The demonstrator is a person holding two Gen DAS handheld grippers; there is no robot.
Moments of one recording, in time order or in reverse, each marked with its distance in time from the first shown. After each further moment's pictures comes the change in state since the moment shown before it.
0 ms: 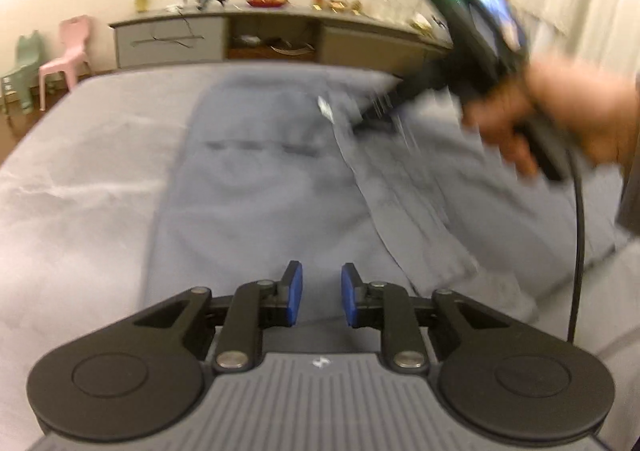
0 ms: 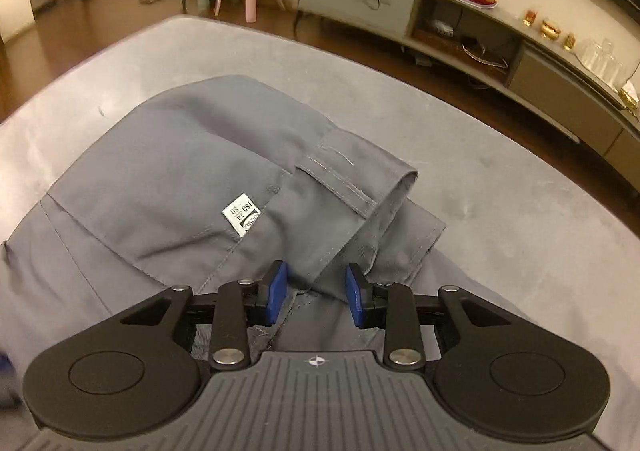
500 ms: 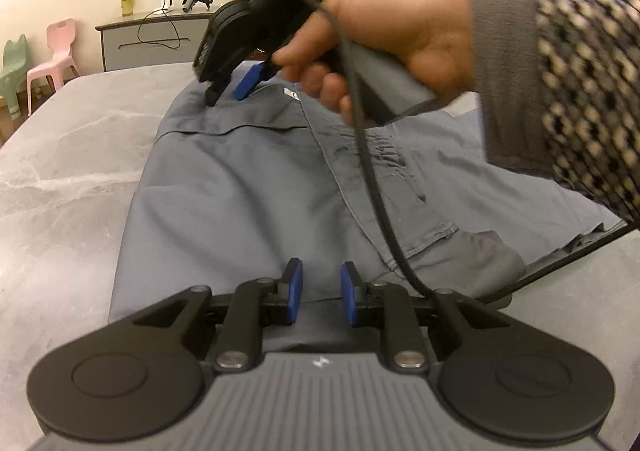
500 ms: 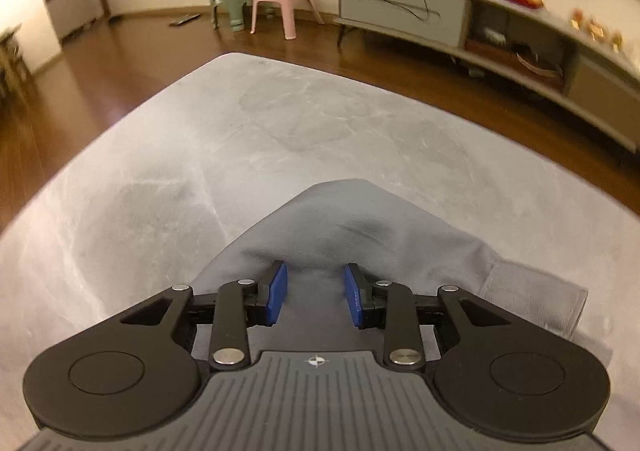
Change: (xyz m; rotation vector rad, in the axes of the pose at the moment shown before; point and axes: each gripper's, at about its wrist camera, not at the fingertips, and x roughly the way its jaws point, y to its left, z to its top) left arm 0.006 -0.001 -0.014 0.007 -0.021 -0.036; right arm 0.052 0.073 0.089 0.075 -0.040 0.181
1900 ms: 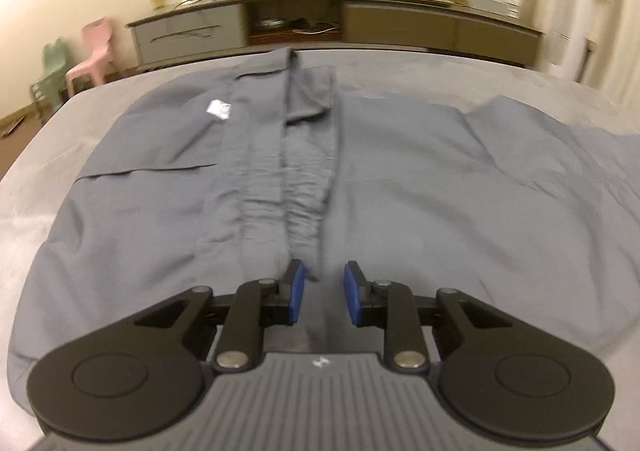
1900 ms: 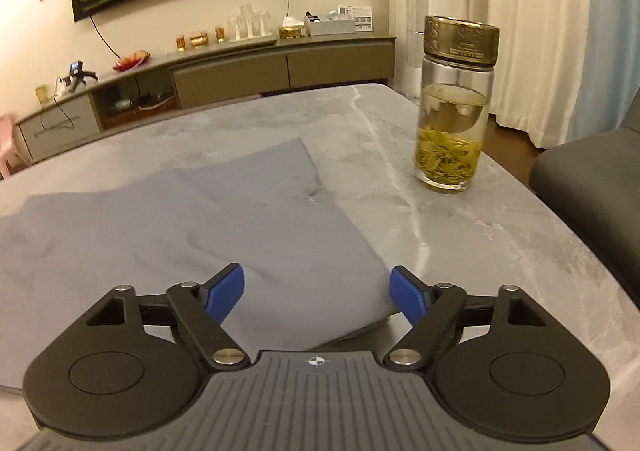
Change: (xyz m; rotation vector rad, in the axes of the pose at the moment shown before) left arm 0.070 -0.115 0.052 -0.022 0.095 0.250; right arm -0.368 -0.395 -0.427 0.603 -0.276 -0.627
